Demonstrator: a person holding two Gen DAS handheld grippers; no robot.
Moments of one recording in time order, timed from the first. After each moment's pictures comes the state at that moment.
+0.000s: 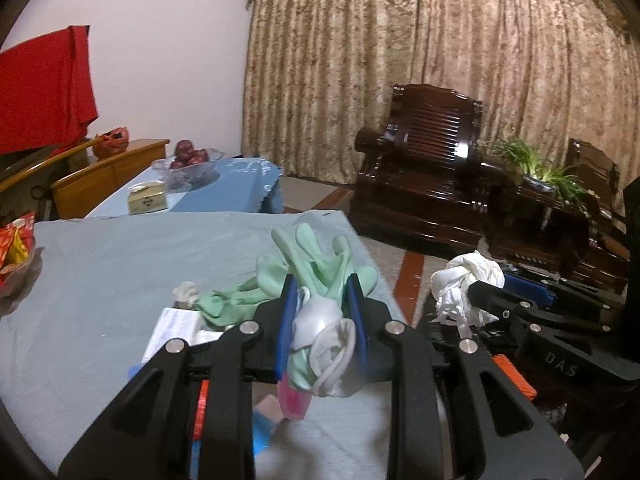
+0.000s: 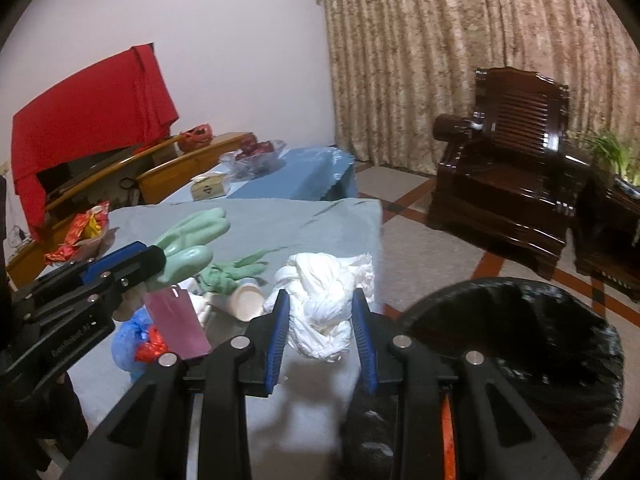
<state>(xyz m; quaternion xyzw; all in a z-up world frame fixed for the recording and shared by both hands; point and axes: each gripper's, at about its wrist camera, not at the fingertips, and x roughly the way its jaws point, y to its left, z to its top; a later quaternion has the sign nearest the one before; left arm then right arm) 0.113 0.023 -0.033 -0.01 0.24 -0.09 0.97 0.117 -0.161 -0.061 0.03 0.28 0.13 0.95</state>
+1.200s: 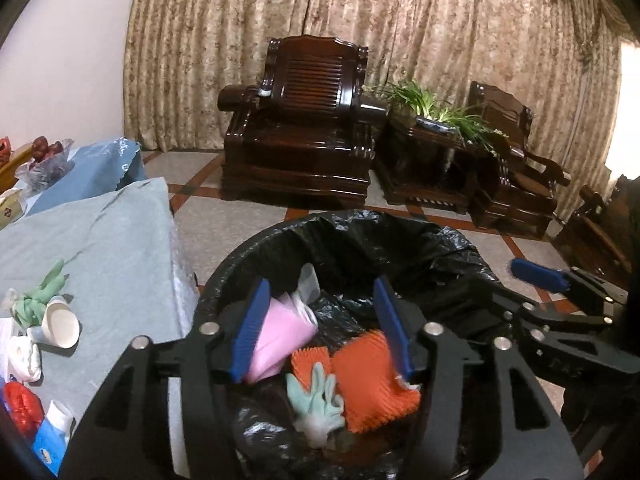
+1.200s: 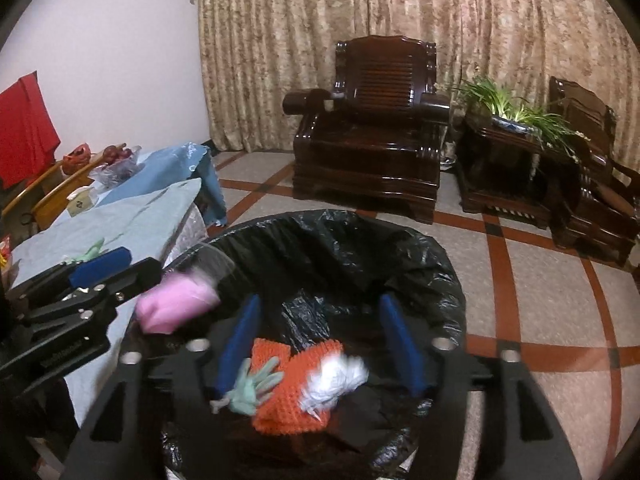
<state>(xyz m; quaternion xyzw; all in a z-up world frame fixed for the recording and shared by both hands) 0.130 -0.149 -0.100 0.02 0.30 -0.27 0.91 0.069 -0.338 -0.101 0.07 0.31 -0.07 0.95</state>
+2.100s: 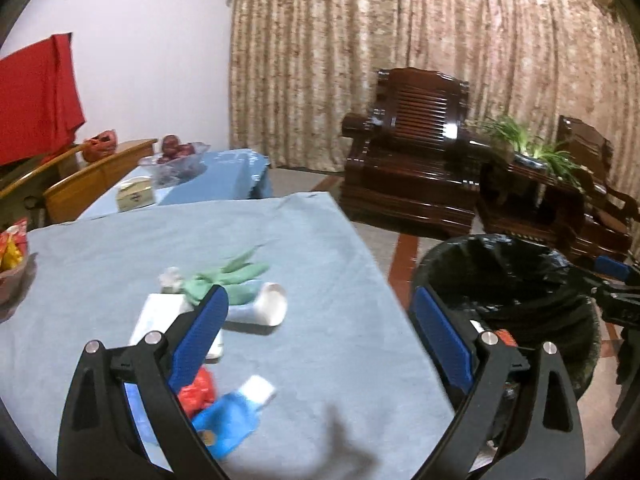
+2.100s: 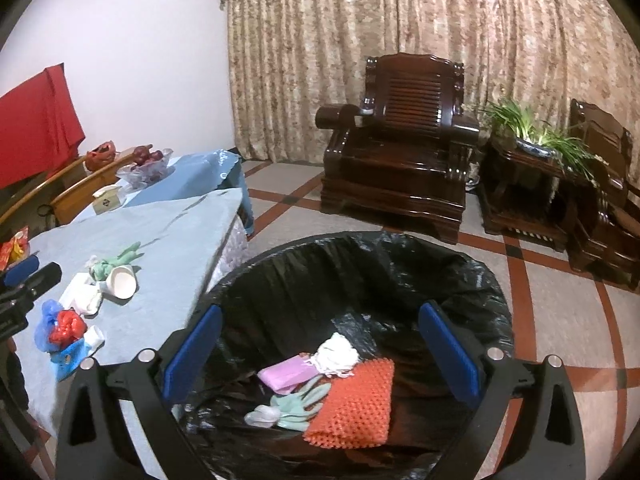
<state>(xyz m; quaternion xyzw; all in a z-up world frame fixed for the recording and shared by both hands) 0.103 0.029 -0.059 0.02 0.26 -0.09 0.96 0.075 -0.277 -0.082 0.05 0.29 -0.03 0.96</state>
